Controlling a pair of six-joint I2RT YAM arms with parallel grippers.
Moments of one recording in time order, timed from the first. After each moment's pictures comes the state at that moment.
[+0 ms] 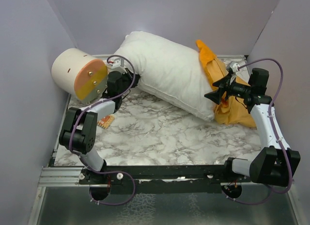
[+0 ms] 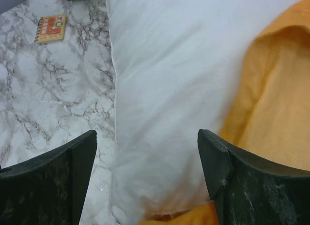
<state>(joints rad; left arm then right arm) -0.25 1.69 0.91 0.61 0.14 -0.62 -0.15 1.24 1.02 -0.30 -1.07 -0.37</state>
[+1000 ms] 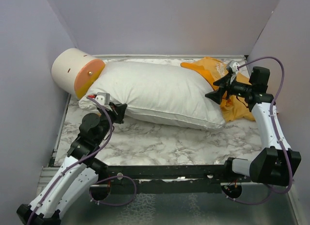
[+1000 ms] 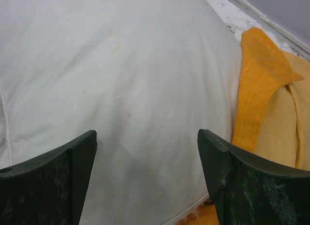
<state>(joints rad) -0.52 0.54 0.56 -0.07 -0.09 -0.35 -0.15 1.24 1.05 -0.37 -1.07 -0.44</state>
